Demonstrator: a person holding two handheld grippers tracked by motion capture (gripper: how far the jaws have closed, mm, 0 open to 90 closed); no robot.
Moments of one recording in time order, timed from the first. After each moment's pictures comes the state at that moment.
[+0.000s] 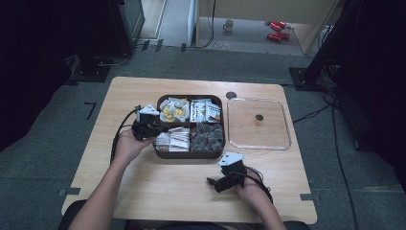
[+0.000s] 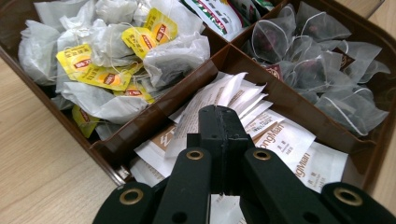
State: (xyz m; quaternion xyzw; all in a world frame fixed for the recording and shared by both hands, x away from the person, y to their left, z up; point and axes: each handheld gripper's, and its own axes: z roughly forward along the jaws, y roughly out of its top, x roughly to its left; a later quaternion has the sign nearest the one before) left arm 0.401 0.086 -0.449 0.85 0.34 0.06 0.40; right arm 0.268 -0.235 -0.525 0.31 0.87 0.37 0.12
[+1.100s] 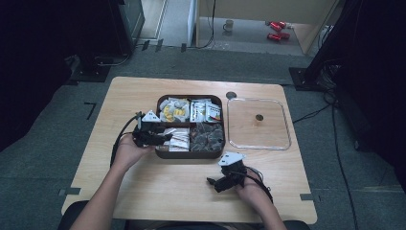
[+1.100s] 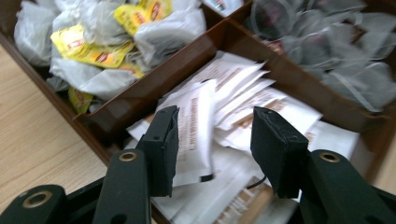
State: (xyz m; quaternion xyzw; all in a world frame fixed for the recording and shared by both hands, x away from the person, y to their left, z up) left arm 0.384 0.080 -0.463 0.86 0.34 0.09 0.37; right arm 0.268 -0.235 -0.525 0.31 0.87 0.37 0.12
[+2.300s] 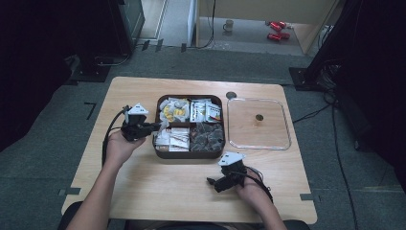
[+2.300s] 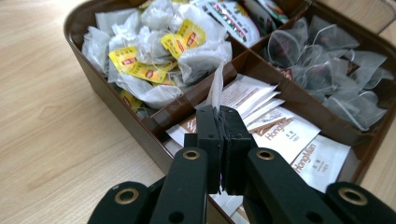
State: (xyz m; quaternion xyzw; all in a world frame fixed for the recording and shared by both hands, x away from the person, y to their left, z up) left arm 0.387 0.111 -0.434 0.83 0.36 0.10 0.41; right arm 0.269 -0.235 -0.525 0.31 0.87 0.37 0.12
